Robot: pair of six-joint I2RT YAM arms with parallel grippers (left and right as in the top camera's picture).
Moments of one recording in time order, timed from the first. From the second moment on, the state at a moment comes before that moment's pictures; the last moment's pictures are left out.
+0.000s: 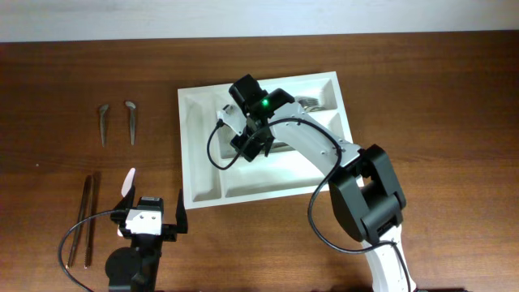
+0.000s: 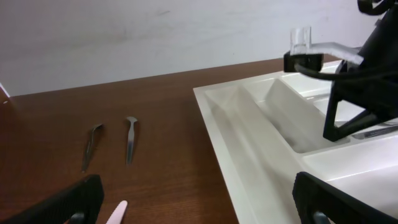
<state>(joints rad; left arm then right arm) -0.02 0.01 0.07 -0.21 0.03 0.11 0.60 2.24 1.82 -0.91 -0.24 -0.27</state>
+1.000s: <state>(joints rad) -0.02 0.01 0.07 -0.21 0.03 0.11 0.60 2.24 1.84 -0.91 -0.15 -0.26</state>
